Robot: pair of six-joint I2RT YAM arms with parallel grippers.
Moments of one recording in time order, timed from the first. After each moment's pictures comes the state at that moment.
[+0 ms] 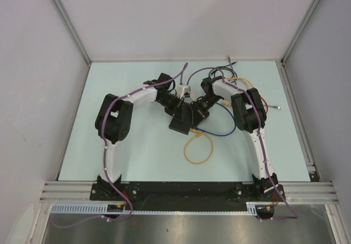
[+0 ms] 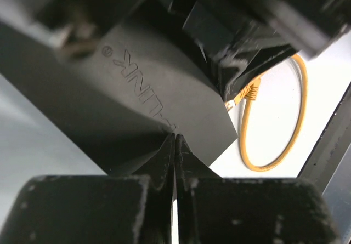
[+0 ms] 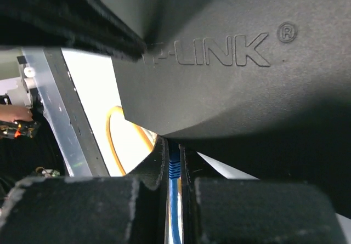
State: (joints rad) left arm -0.47 2.10 1.53 -0.63 0.67 0.16; right arm 0.40 2.39 1.82 -1.12 -0.91 -0.52
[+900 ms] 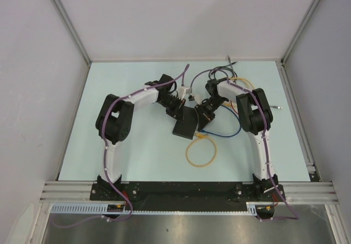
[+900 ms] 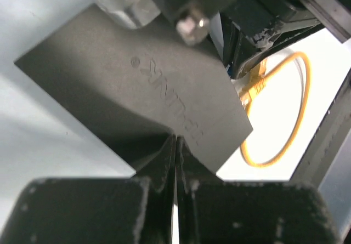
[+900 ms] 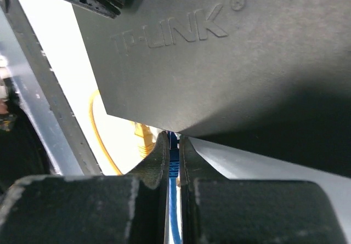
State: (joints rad) left arm -0.49 2.10 1.52 -0.63 0.68 0.15; right arm 0.38 2.29 1.70 -1.10 -0.82 -0.55
